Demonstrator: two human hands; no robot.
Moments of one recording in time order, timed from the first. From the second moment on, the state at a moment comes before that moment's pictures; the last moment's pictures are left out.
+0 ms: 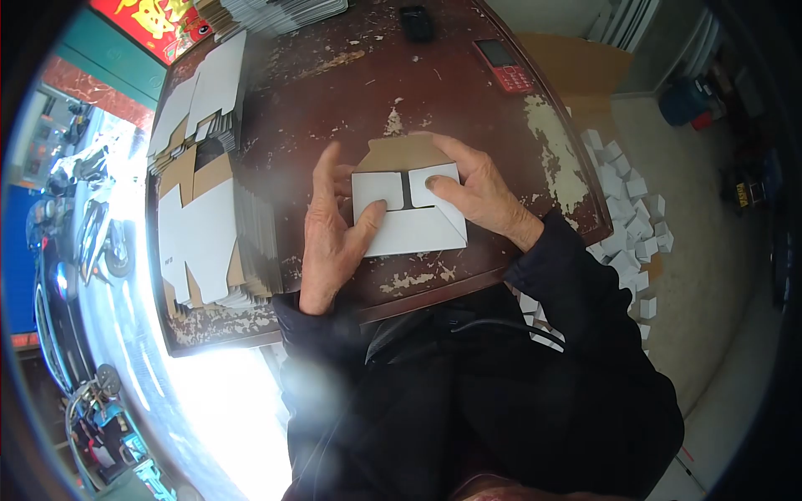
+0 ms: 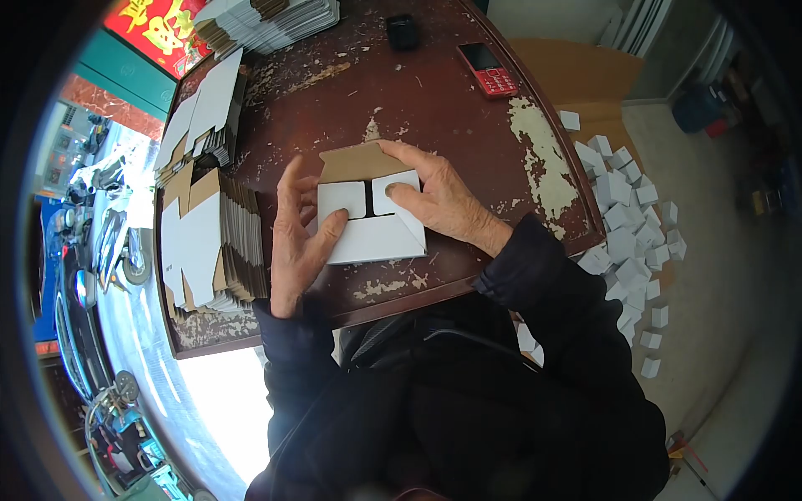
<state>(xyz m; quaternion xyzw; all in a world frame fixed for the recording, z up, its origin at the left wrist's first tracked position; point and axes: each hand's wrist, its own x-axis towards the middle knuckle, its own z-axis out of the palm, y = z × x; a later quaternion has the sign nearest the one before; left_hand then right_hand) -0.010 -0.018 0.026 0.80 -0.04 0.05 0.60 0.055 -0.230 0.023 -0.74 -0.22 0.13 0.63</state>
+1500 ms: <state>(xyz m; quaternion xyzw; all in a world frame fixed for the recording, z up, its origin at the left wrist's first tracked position) 0.008 -0.012 0.048 0.93 -0.12 -0.03 0.34 0.049 -0.226 0.052 -0.87 -0.34 0.10 0.33</state>
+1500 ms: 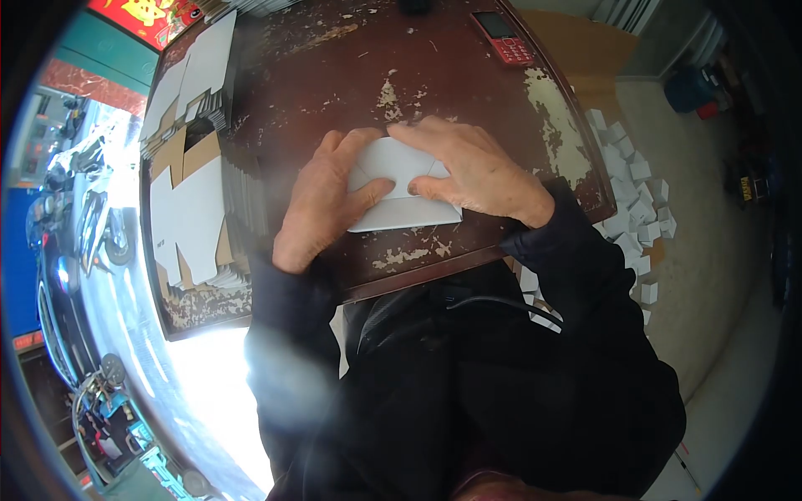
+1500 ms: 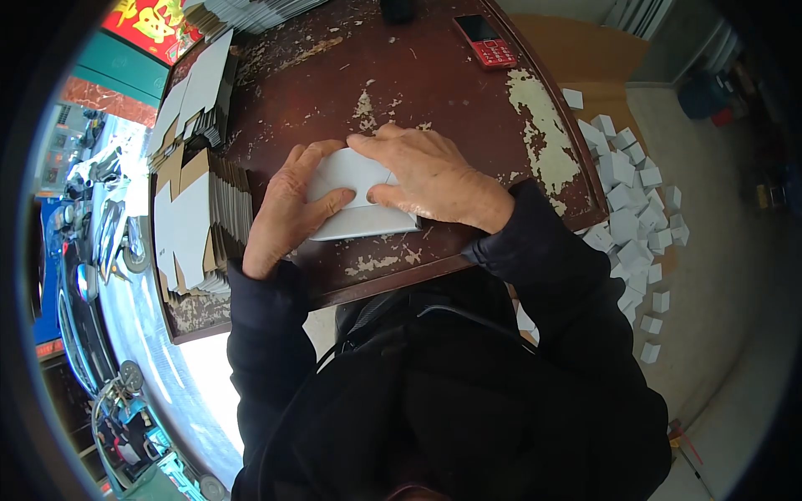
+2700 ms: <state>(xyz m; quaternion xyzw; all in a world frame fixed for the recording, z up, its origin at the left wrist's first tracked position) 0.007 -0.012 0.014 0.72 -0.02 0.06 0.69 0.039 -0.220 0.036 -0.86 -0.31 -0.03 0.40</state>
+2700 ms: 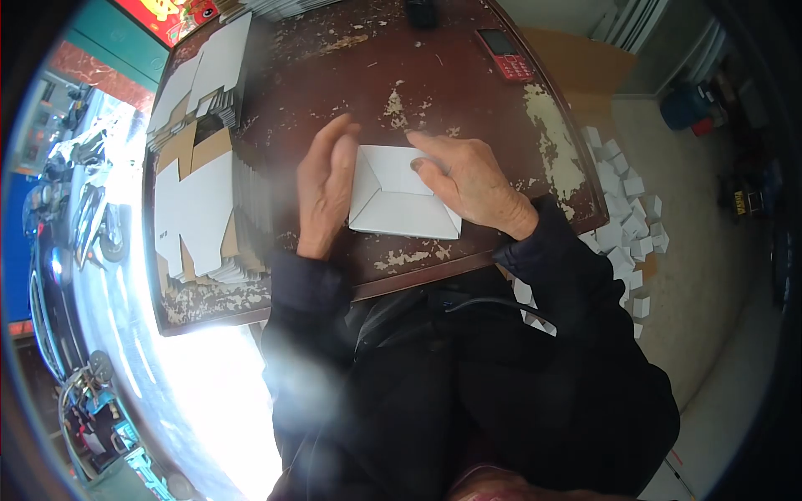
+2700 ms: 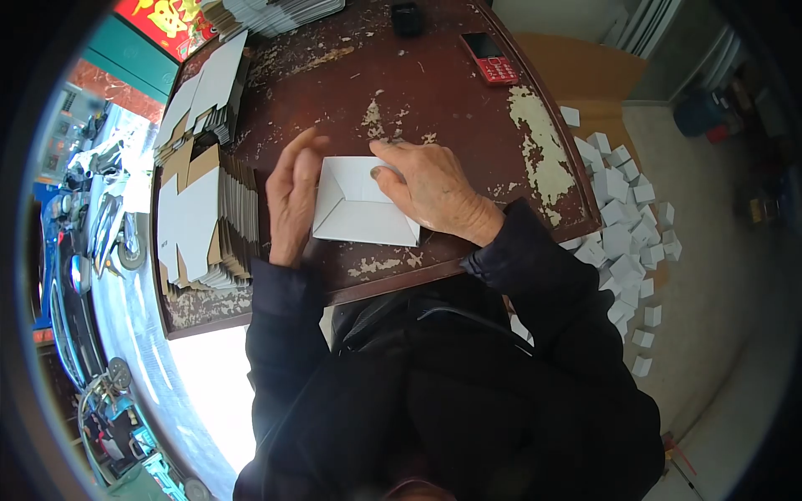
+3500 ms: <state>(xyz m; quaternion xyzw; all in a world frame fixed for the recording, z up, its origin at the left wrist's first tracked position) -0.012 -0.012 0.003 0.76 -0.04 0.05 0.65 0.041 -0.221 0.022 -0.78 -0.24 0.10 0.57</state>
